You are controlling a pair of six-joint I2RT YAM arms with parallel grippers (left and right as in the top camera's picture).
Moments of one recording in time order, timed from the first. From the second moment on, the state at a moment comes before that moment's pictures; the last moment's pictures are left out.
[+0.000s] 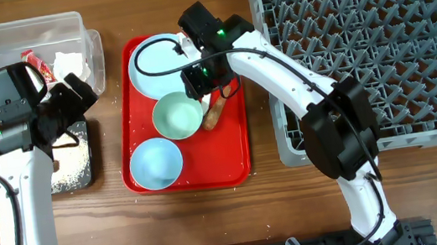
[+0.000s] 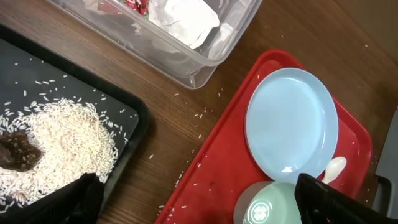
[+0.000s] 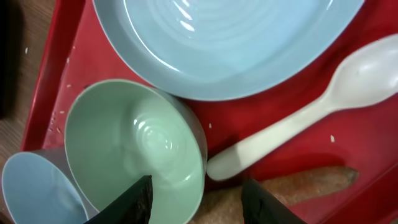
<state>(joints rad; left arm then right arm) 0.23 1.36 1.15 -0.76 0.12 -0.43 0.60 2.22 1.92 -0.99 -0.29 0.16</state>
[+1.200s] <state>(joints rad) 0.23 1.36 1.15 -0.76 0.12 -0.43 0.64 2.31 1.92 -0.99 -0.18 0.21</state>
